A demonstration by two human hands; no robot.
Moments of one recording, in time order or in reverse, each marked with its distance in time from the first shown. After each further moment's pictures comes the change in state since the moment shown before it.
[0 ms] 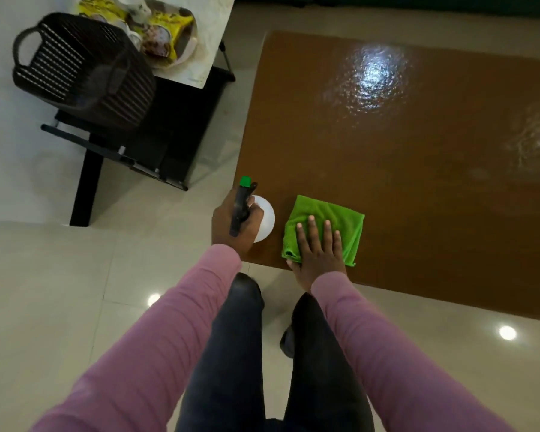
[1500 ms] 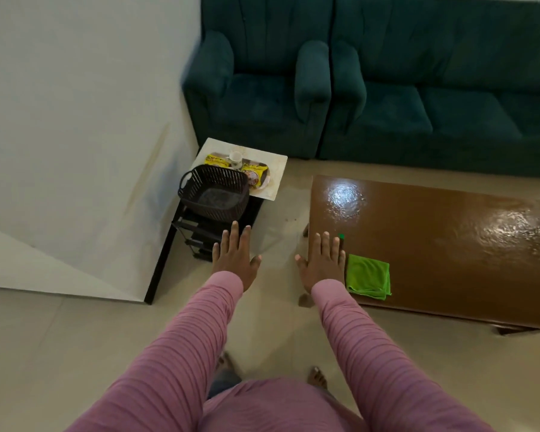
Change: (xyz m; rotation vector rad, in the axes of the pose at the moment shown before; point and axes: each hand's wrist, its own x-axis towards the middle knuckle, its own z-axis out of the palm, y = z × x) left_hand -0.065 -0.022 -0.382 0.685 -0.115 0.412; right_hand -0.180 -0.300 -0.200 0.319 0.440 0.283
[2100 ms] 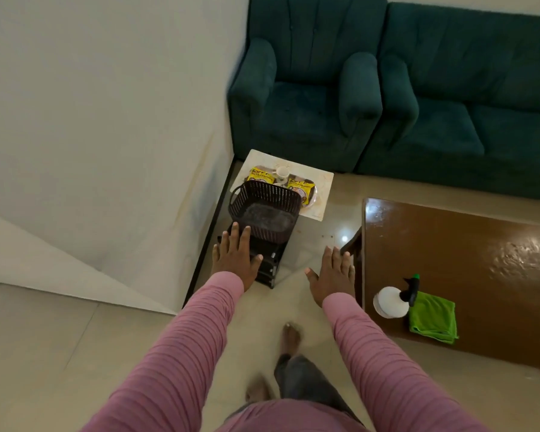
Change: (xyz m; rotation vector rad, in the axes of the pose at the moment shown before) left_hand 0.090 -0.174 -0.074 -0.040 -0.006 -0.054; right_hand 0.049 -0.170 0.039 -0.022 -0.075 -0.030
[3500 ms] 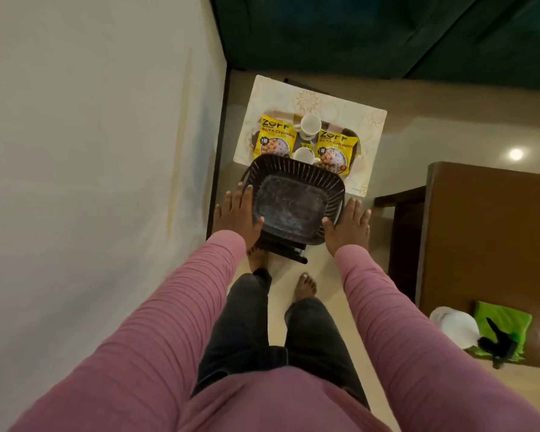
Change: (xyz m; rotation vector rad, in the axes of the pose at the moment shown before) left_hand 0.344 -0.070 0.002 0.080 -0.369 -0.030; right_hand 0.322 -0.107 0.030 0.210 -0.209 0.328
